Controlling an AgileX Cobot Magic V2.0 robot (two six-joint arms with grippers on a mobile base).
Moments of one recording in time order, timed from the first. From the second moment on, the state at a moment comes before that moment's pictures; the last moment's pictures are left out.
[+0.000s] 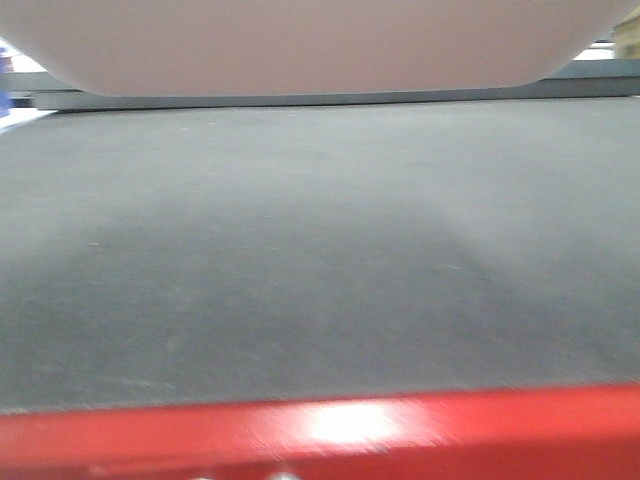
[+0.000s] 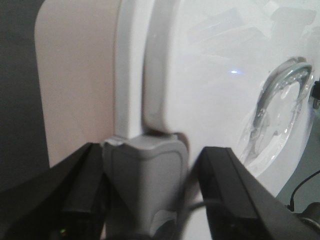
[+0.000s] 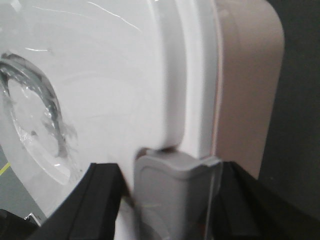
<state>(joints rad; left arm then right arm) 0.09 0.85 -0.98 -1.13 1.15 0.78 -0.16 0.84 -1.03 1.04 1.18 -0.66</state>
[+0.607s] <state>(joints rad) 0.09 0.85 -0.98 -1.13 1.15 0.78 -0.16 0.84 -1.03 1.04 1.18 -0.66</state>
